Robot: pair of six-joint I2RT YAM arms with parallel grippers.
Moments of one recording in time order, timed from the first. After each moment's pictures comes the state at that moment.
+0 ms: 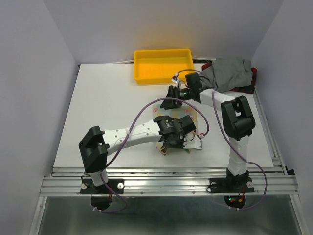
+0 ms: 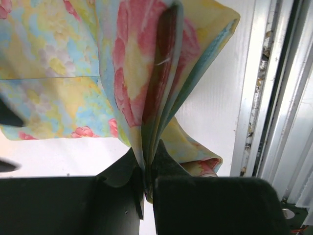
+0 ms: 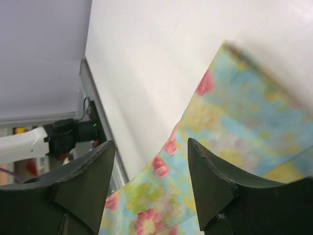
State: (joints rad) left arm -1.19 1.71 1.44 -0.95 -0.04 0.55; right arm 0.40 2.07 1.37 -0.10 -1.00 0.49
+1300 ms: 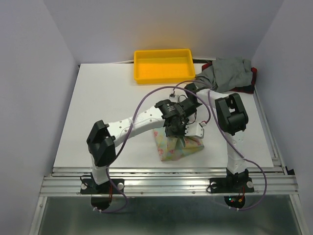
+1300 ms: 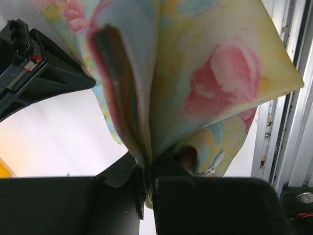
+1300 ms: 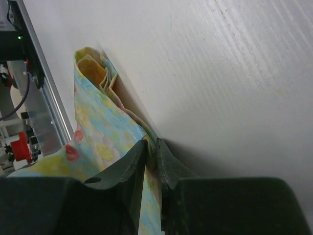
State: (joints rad) left arm -1.08 1.82 1.69 -1.10 0.07 0.69; right arm 0.35 2.23 1.55 -0.75 -0.95 -0.25
